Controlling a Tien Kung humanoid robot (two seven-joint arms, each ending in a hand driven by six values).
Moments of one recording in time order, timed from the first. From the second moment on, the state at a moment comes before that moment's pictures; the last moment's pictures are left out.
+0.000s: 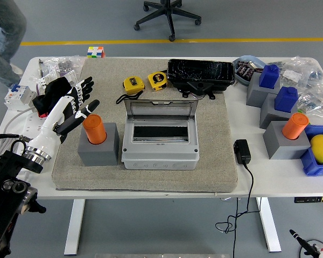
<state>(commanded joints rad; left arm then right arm) -0.09 0.12 -1.41 -1.40 1.49 -0.08 -0.21 0.18 -0.09 1.28 0.18 -1.55 -0.12 -0.01</state>
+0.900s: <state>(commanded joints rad) -0.10 0.09 -1.38 -1.31 1.46 -0.06 -0.21 0.19 -0.09 1.29 0.18 -1.54 -0.12 -0.01</state>
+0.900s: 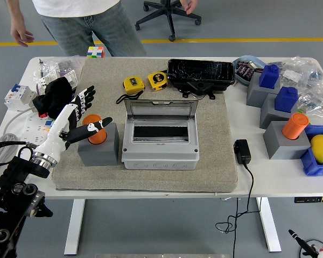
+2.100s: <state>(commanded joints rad) -0.09 0.05 -1.33 -1.26 1.46 0.01 -0.25 0.19 -0.09 1.29 0.18 -1.54 -0.12 -0.01</state>
